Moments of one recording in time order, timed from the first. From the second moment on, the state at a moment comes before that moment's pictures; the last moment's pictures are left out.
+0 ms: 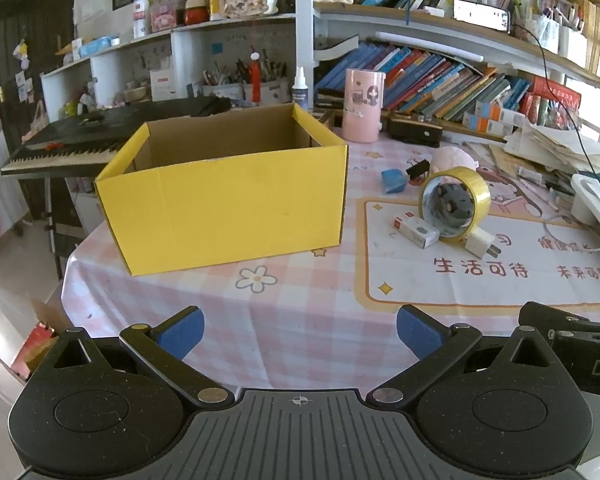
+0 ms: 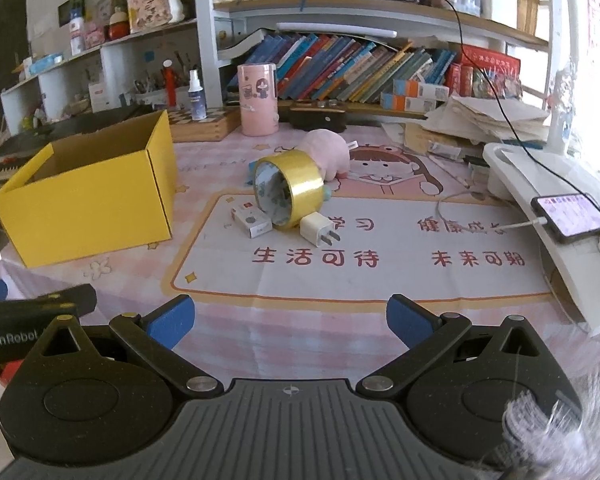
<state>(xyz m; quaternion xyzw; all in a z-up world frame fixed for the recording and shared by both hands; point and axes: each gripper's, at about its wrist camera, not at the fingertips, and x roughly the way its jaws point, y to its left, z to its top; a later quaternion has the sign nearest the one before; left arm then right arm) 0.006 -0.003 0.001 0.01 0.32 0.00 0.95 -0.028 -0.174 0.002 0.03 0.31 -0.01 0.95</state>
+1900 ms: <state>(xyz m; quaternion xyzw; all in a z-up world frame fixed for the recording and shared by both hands) 0.016 0.002 -0.003 0.02 0.34 -0.01 0.94 -0.020 -0.161 -0.002 0.02 0.33 0.00 0.94</state>
